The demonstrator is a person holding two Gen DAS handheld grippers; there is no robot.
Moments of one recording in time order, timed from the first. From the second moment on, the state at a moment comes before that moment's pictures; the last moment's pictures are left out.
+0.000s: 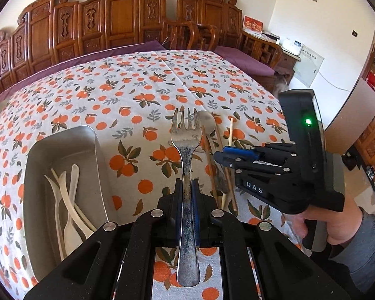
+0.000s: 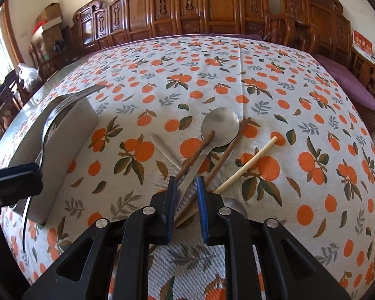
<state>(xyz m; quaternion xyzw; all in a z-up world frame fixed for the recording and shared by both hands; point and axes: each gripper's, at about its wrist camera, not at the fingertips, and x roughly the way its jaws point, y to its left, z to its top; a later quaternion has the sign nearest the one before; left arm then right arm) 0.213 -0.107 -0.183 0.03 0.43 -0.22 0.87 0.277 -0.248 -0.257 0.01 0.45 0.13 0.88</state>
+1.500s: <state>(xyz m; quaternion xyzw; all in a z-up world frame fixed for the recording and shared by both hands) 0.210 -0.039 -0.138 -0.01 0.38 -0.19 0.90 0.328 -0.236 -0.251 -0.01 0.51 0.03 0.86</state>
